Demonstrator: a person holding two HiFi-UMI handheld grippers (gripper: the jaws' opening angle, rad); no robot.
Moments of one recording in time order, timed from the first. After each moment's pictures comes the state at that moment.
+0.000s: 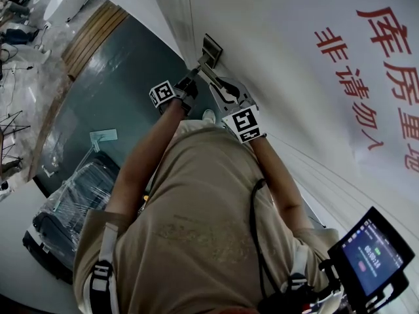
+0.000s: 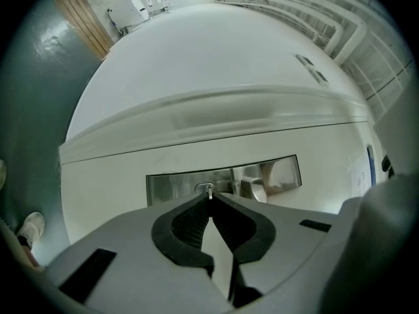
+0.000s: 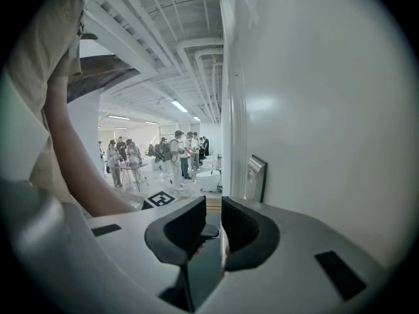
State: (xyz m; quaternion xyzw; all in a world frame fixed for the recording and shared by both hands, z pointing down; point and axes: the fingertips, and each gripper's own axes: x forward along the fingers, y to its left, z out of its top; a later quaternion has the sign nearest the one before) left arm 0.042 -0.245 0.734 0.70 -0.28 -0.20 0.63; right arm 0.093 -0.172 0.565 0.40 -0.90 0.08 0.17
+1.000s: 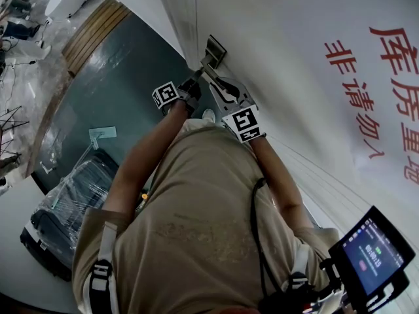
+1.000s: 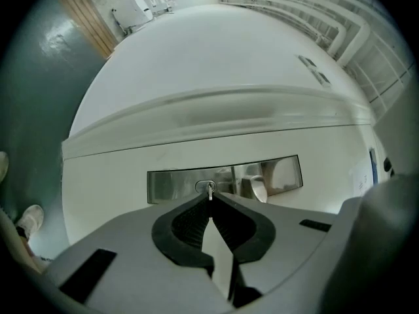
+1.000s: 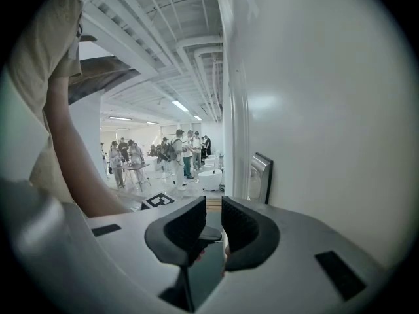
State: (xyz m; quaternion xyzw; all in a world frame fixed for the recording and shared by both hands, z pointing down) left arm 0.046 -0.240 0.732 0.69 -0.28 -0.20 0.64; right arm 0.083 -0.177 0.567 0.39 -0.90 0.09 0.17
